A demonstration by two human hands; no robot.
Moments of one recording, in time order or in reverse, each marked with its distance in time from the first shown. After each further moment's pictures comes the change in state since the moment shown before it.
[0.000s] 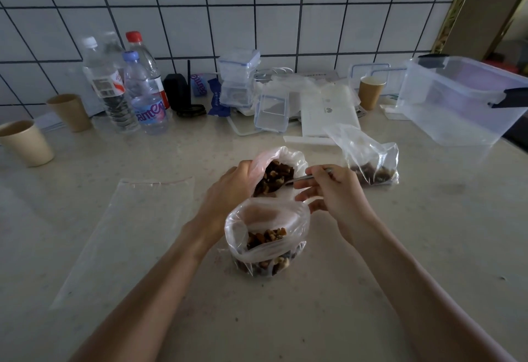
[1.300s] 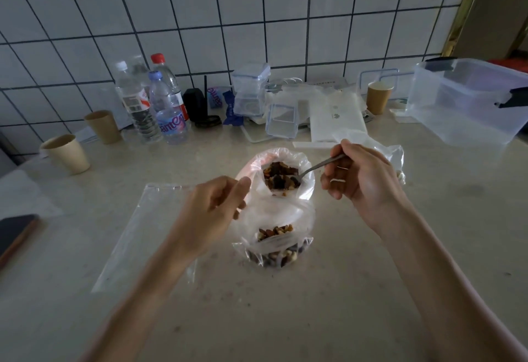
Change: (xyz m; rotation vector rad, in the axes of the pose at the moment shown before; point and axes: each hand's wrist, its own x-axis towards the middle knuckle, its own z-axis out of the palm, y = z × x) left_hand -0.093 0.016 -0.071 -0.345 0.119 0.086; right_hand -0.018 -0.042 -0.021 0.343 -0.151 -0.105
